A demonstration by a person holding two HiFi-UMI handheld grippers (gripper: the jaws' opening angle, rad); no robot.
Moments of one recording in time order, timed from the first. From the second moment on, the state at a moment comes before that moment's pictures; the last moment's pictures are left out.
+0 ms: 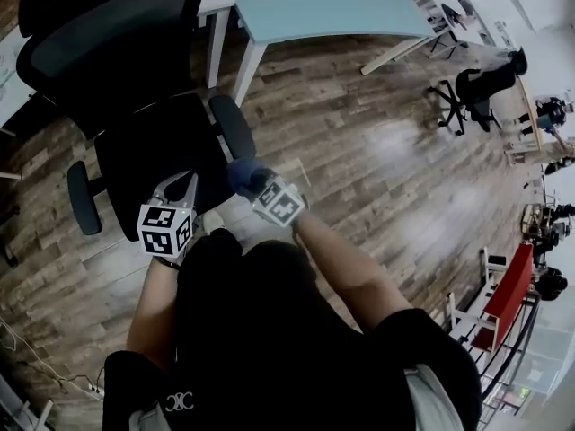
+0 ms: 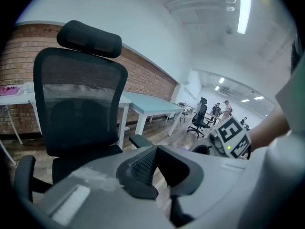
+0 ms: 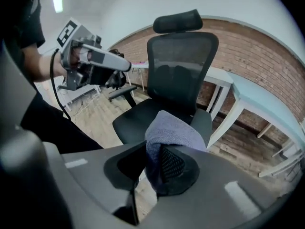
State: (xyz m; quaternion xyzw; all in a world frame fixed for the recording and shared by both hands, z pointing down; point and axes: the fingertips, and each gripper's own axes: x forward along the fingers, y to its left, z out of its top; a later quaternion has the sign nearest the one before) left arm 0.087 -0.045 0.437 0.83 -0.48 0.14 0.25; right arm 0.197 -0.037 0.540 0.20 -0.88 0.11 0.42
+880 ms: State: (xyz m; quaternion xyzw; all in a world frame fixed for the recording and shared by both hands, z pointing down) left arm 0.049 -0.088 0.448 0.69 -0.62 0.12 0.35; right arm 0.154 -0.171 0.635 -0.04 -0.83 0.05 0.56
